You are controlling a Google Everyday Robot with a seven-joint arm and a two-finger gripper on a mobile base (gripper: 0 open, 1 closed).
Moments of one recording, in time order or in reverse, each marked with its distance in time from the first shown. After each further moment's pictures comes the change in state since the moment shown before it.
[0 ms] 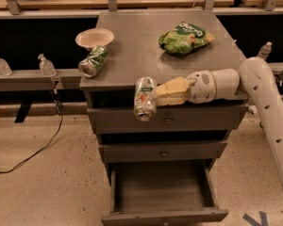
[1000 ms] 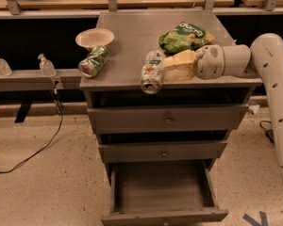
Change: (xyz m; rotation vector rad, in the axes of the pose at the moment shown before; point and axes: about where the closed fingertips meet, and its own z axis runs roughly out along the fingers) arm 0.069 -0.028 -0.033 -0.047 0.118 0.042
